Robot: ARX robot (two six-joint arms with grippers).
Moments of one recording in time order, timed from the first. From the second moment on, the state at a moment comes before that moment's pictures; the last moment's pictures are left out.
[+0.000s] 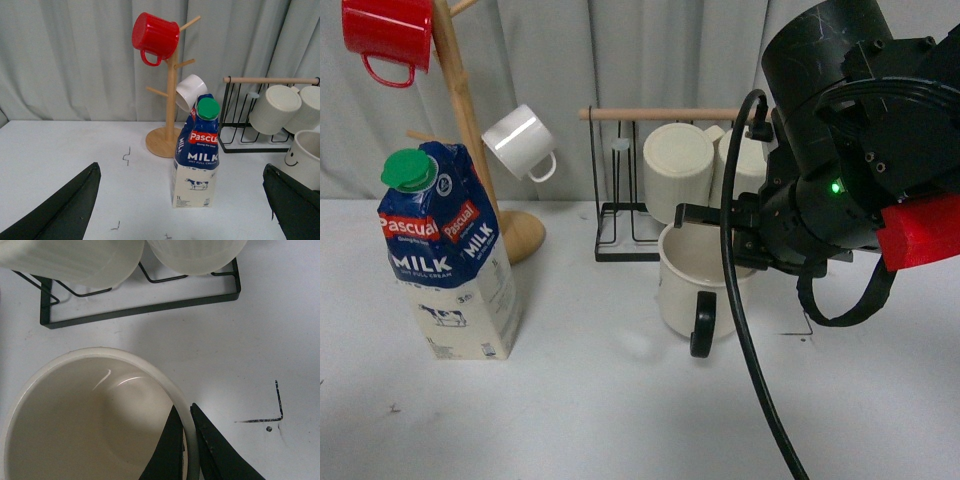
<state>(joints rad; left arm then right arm) 0.00 0.01 0.01 0.00 0.00 -0.01 0.39 2.03 1.20 0.02 0.15 0.42</state>
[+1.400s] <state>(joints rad) 0.00 0.01 0.01 0.00 0.00 -0.01 0.21 1.24 0.34 0.86 0.20 0.02</state>
